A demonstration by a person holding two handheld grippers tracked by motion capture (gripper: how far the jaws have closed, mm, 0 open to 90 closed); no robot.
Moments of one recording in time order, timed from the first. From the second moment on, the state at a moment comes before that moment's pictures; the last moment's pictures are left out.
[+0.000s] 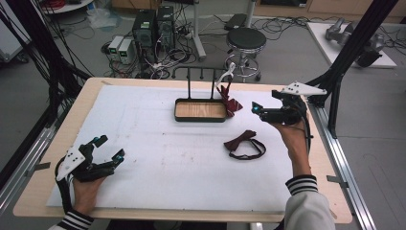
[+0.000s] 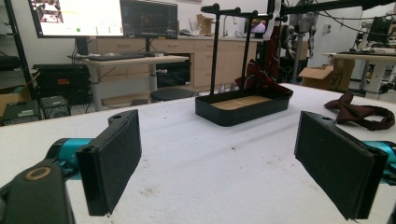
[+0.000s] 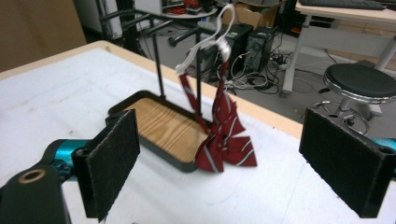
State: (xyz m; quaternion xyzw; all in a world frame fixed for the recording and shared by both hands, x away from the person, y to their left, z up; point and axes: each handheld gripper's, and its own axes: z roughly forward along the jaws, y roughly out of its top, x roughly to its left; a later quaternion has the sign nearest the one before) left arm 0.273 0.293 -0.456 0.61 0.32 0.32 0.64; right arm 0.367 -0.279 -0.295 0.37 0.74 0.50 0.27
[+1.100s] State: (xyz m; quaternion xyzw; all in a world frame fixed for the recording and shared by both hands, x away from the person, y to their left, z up) left arm 0.273 0.292 -0.456 0.62 0.32 0.33 0.64; right arm 0.317 -0.285 -0.369 0.37 0.73 0.51 0.25
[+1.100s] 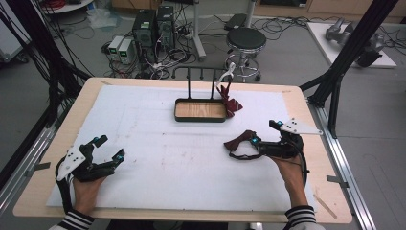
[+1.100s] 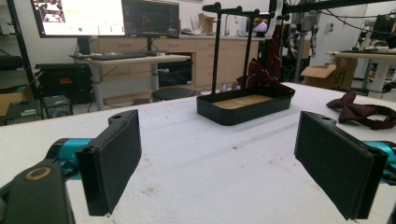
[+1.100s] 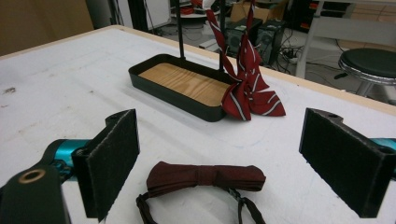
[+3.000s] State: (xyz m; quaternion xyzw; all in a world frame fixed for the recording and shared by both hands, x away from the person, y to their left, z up) left arm 0.272 0.292 -0.456 0.61 0.32 0.33 0.64; right arm 0.391 -0.262 -0.386 0.27 0.89 0.32 0.20
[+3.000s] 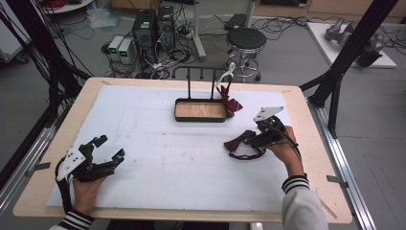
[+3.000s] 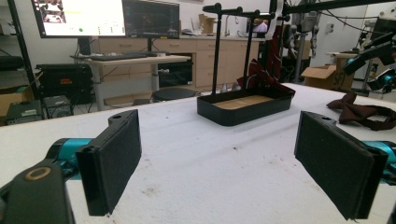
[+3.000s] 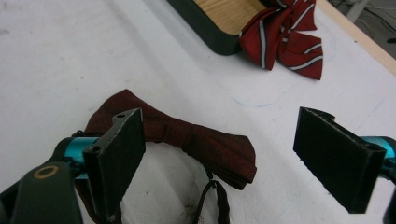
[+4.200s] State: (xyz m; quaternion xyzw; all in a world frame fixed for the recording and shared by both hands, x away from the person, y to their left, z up) left arm 0.272 0.292 -0.456 0.61 0.32 0.33 0.64; right arm 0.406 -0.249 -0.417 0.23 0.94 0.19 0.18
